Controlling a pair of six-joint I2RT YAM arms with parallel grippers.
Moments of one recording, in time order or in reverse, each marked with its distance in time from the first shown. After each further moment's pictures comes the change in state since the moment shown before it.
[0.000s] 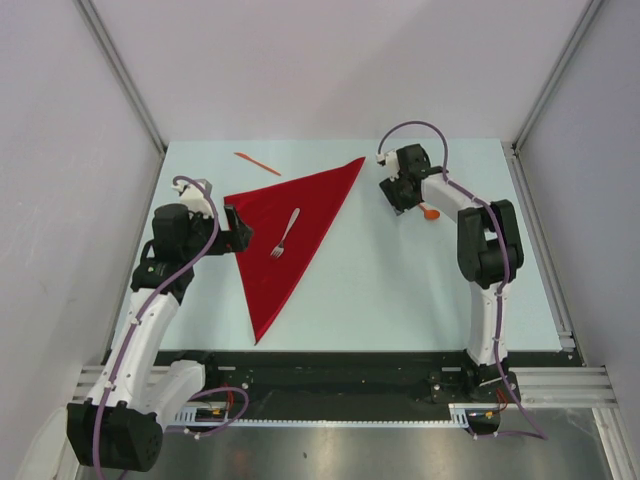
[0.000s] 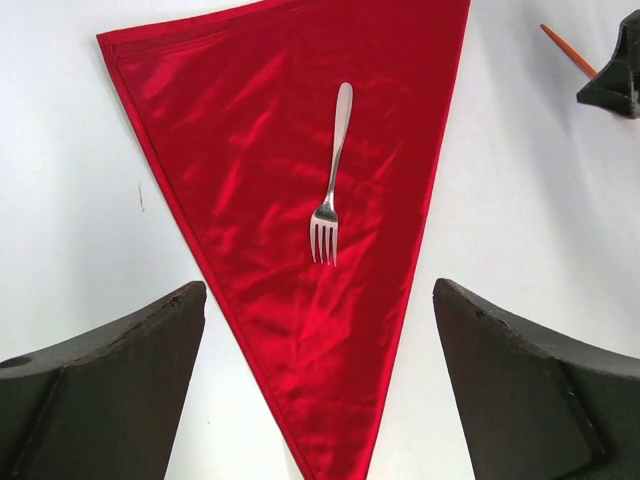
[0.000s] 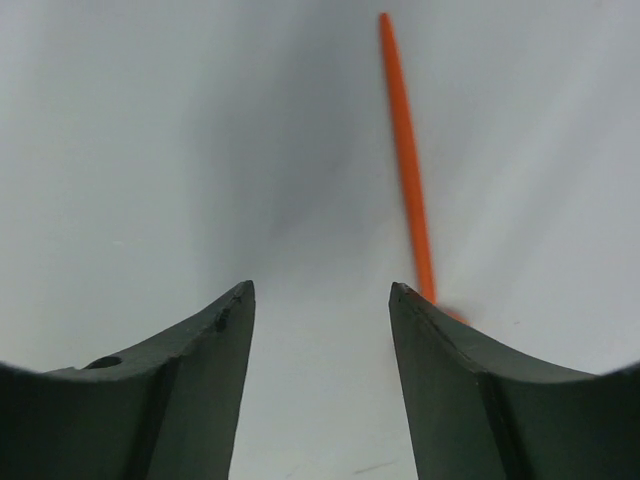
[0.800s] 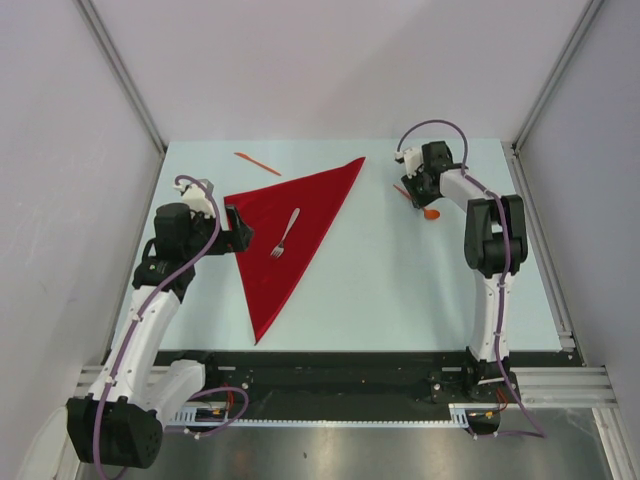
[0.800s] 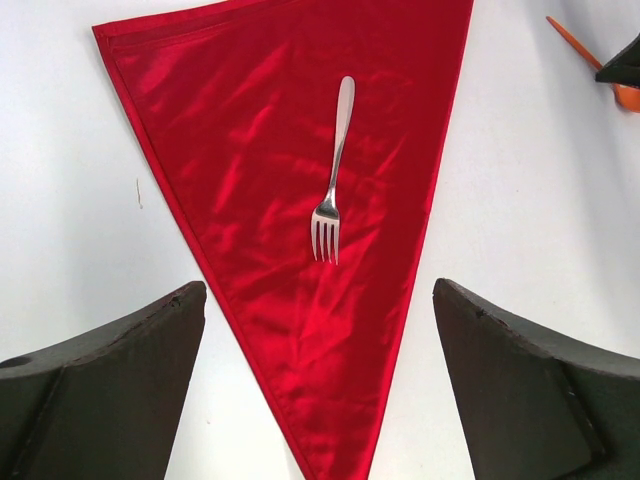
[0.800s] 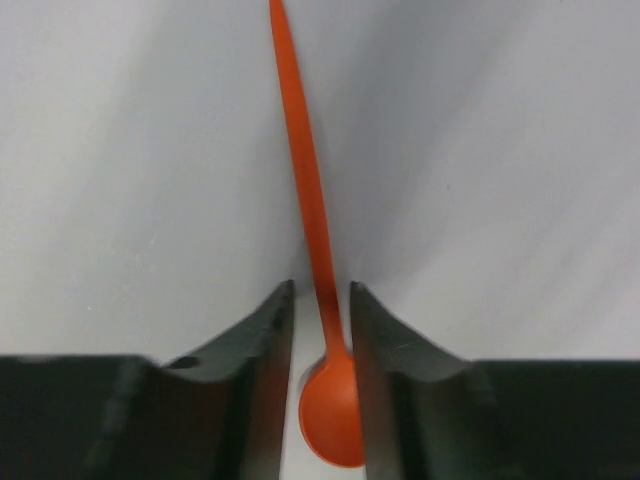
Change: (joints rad) left arm 0.000 0.019 -0.004 0.006 0.002 0.003; right arm -0.156 0.097 0.060 0.025 -0.188 -0.158
